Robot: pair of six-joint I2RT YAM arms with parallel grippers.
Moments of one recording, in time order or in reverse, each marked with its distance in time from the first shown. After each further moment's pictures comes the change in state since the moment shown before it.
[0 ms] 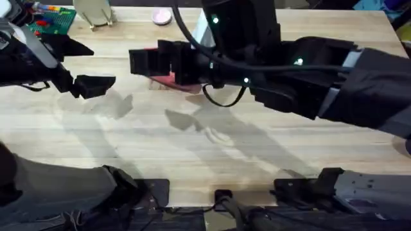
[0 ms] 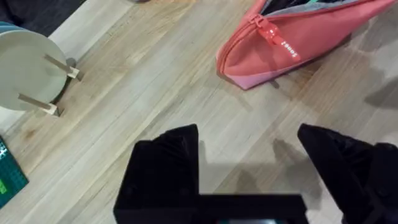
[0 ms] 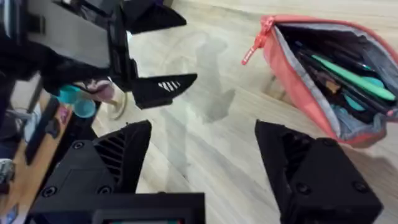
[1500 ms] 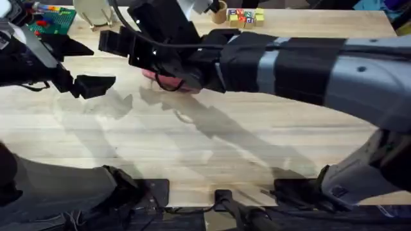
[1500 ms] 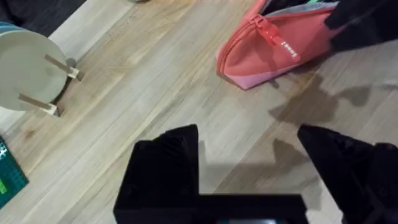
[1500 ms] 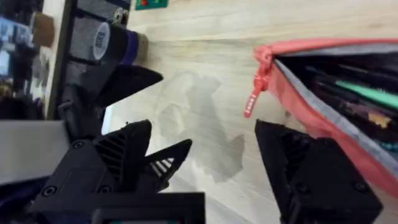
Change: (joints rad) left arm 0.000 0.000 0.000 0.000 0.000 0.000; right arm 0.049 0.450 0.342 0.056 0.183 0.259
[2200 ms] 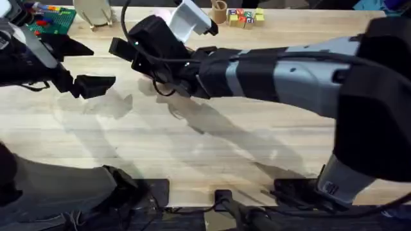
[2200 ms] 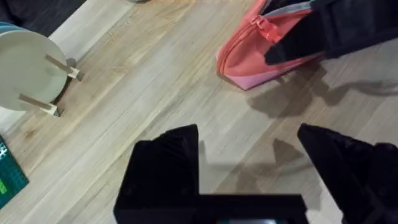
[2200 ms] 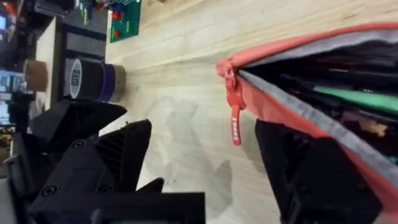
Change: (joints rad) left arm 0.000 0.000 0.000 0.000 0.000 0.000; right arm 0.003 0.143 0.001 0.130 0.116 0.131
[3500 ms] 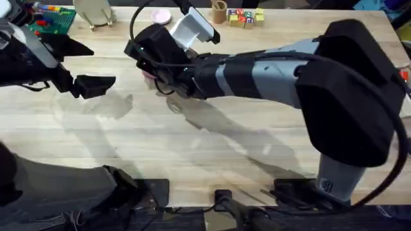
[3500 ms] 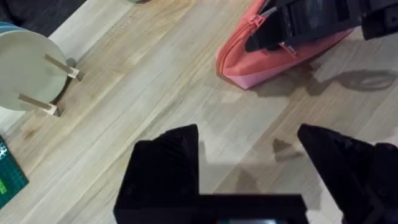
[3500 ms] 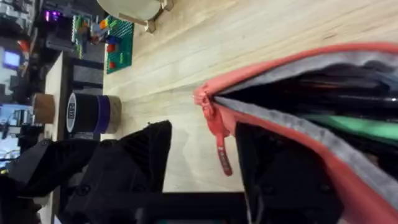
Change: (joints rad) left arm 0.000 0.000 0.000 0.000 0.000 0.000; right arm -0.028 0.089 0.002 0.118 0.059 0.075
